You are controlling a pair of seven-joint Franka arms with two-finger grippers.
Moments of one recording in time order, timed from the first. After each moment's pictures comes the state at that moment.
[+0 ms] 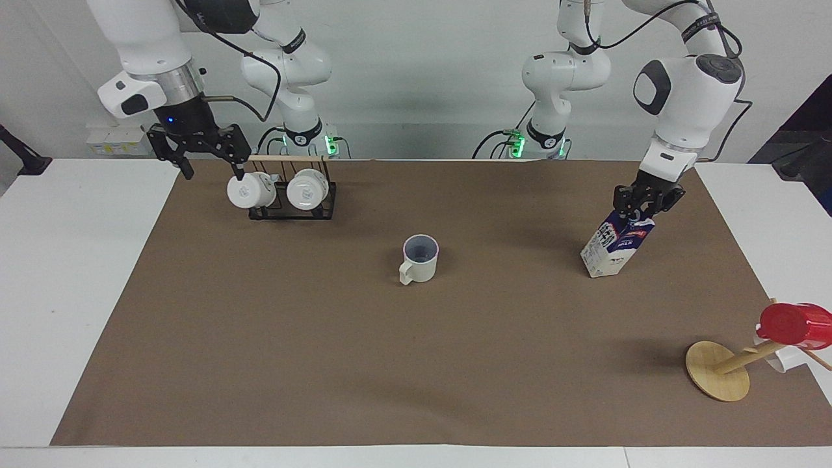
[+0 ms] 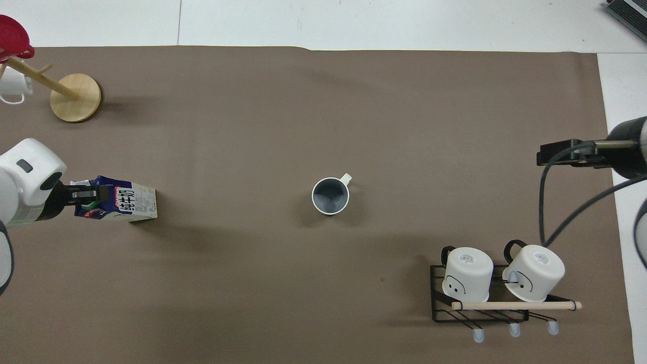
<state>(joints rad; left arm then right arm) -0.03 -0.19 -0.03 -2.13 -0.02 2.11 -0.08 0.11 -0.07 -0.14 -1.52 -0.04 1.53 0.01</state>
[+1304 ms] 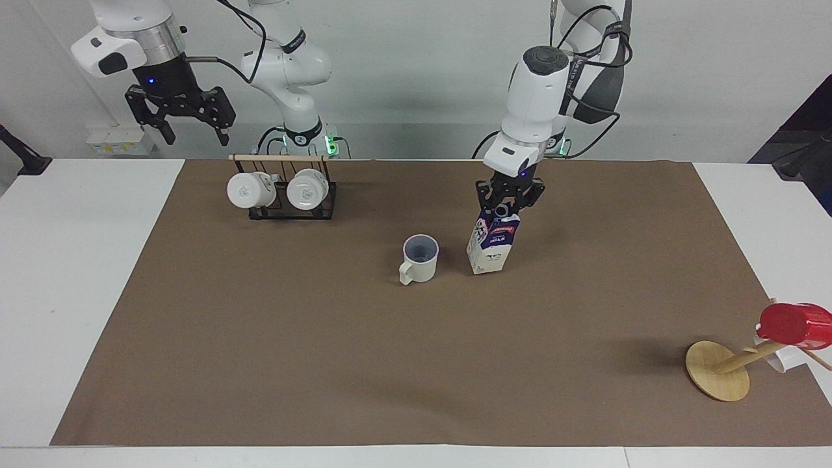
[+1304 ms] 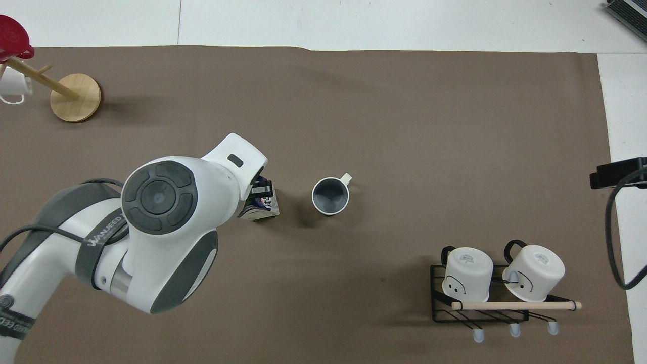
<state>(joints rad) -0.50 0.01 -0.05 -1.98 0.07 2.12 -0.64 0.12 -0.07 -0.13 -1.51 -0.04 1.46 0.00</state>
